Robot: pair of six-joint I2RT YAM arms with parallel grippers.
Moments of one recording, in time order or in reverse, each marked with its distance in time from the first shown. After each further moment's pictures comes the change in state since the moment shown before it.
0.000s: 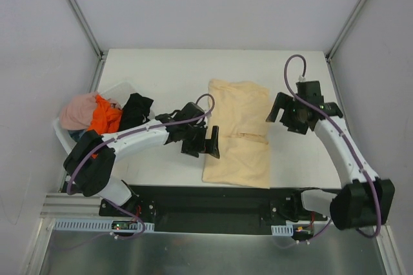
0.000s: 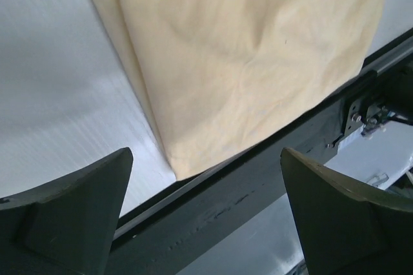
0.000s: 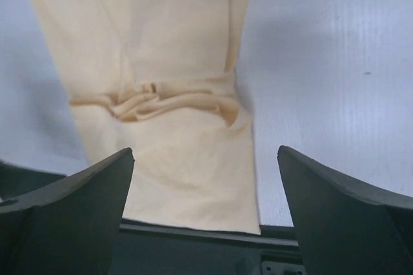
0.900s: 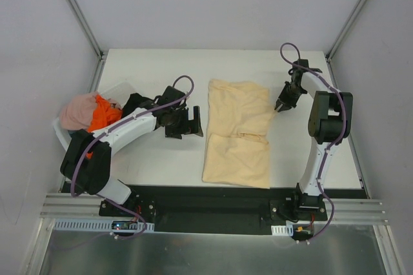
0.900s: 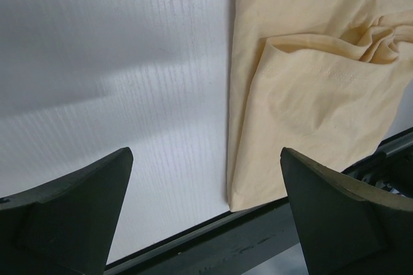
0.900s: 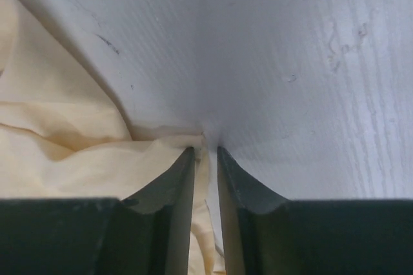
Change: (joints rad) left arm 0.248 -0.021 0.077 -0.071 -0.113 0.097; right arm -0.197 1.015 0.649 0.005 -0.008 -0.002
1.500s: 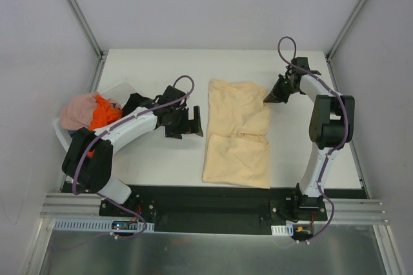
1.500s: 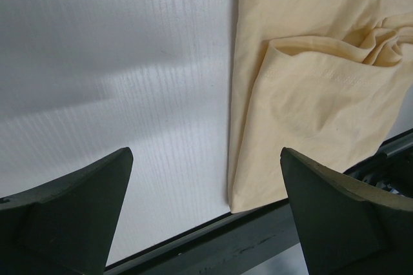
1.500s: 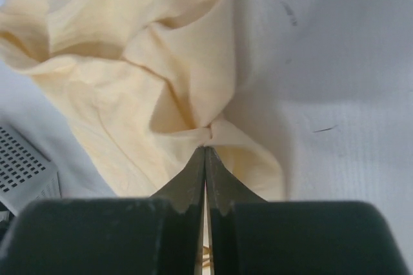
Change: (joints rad) left arm 0.006 0.025 0.008 0.000 0.008 0.003; right arm 0.018 -0.074 -0.093 0.193 -0.286 0.037
